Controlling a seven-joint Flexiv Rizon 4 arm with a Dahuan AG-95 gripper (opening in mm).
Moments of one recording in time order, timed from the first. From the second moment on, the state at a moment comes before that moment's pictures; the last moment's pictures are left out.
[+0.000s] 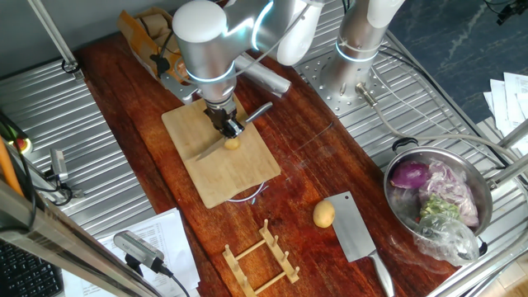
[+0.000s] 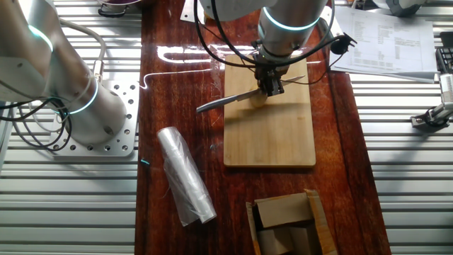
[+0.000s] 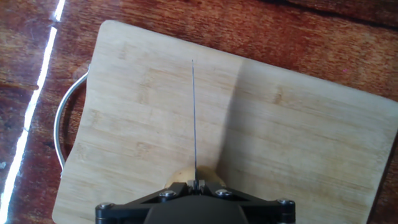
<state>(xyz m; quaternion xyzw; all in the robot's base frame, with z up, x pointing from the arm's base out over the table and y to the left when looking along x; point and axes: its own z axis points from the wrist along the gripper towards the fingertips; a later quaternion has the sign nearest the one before) 0.450 0.052 0.069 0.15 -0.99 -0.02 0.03</state>
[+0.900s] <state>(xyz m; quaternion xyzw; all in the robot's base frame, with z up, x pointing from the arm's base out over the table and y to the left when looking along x) 0.449 0.052 0.067 0.15 -0.99 -0.02 0.03</state>
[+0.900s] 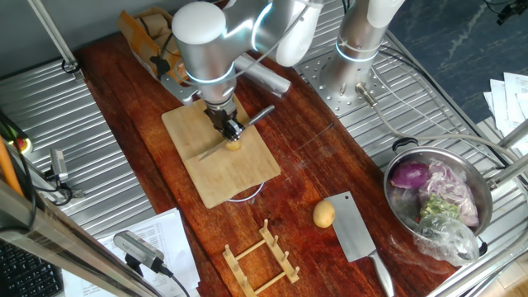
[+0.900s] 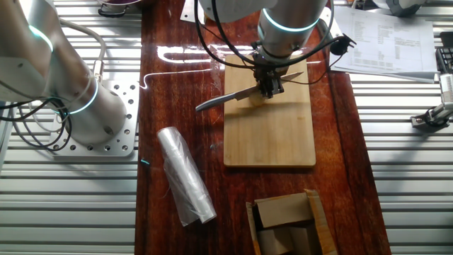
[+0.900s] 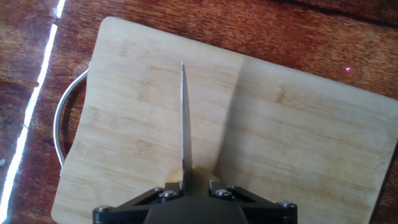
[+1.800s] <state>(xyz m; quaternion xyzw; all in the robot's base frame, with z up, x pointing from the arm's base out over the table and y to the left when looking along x) 0.435 0.051 0.078 0.15 -0.99 -0.02 0.03</state>
